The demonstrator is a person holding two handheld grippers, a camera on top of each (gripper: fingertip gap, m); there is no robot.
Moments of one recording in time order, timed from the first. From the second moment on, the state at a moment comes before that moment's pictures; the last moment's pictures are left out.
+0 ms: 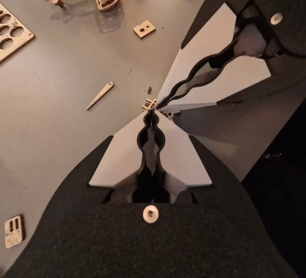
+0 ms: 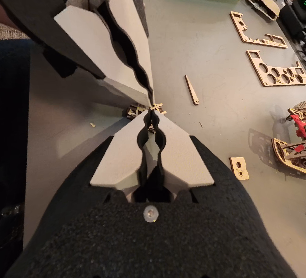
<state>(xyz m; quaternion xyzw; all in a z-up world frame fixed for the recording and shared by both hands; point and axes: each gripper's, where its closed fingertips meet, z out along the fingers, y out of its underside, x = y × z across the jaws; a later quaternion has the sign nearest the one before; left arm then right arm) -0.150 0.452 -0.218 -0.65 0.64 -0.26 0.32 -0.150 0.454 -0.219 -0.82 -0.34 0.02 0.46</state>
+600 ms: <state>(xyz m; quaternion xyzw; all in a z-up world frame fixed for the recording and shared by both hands) -0.153 0.470 -0.208 -0.64 0.61 -0.31 0.34 -0.125 0.461 -0.193 -0.85 -0.22 0.15 0.45</state>
